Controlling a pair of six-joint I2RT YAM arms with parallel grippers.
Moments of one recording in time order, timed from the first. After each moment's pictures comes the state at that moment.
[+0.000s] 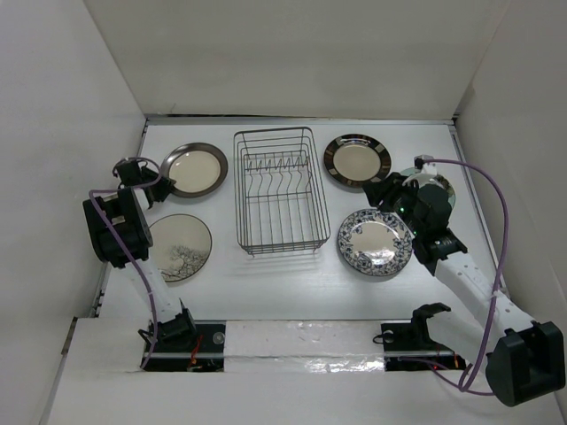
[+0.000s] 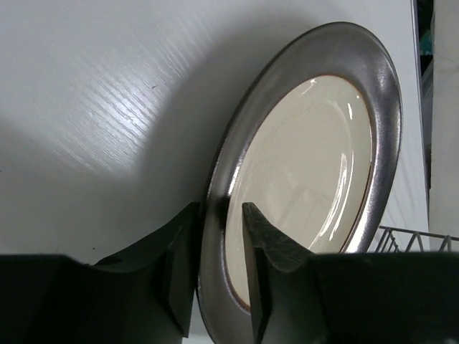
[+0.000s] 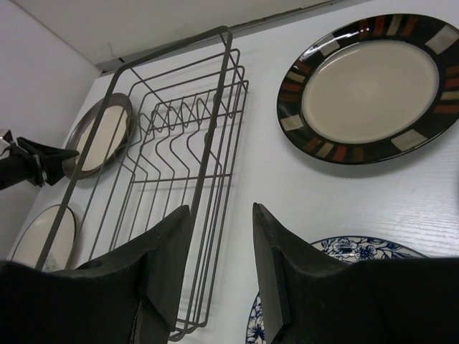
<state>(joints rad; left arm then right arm) 0.36 1.95 1.07 0.19 0.27 -0.81 0.27 0.95 0.59 0.24 -0.11 0.50</state>
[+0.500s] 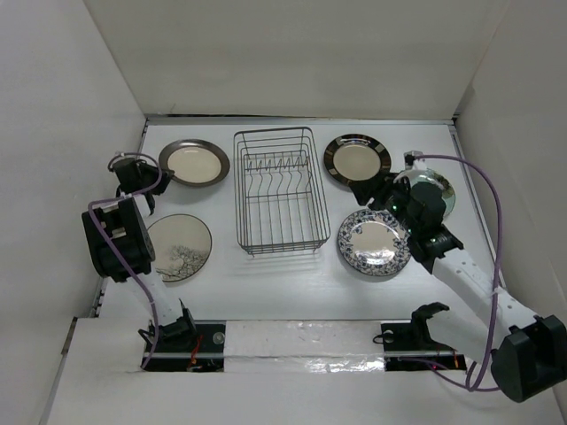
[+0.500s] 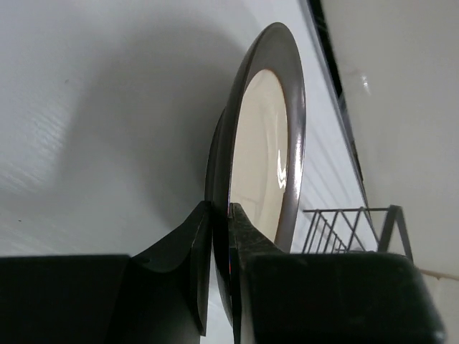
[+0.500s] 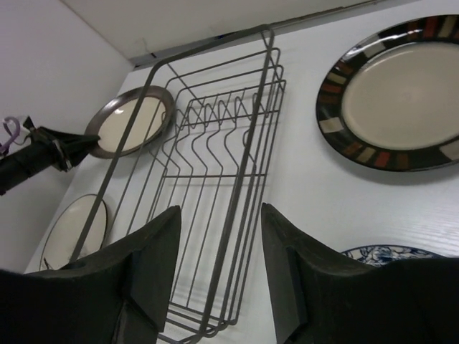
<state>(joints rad) 0.35 1.84 0.95 0.37 0.32 -0.92 0.34 0.95 0.62 0.24 -0.12 0.53</state>
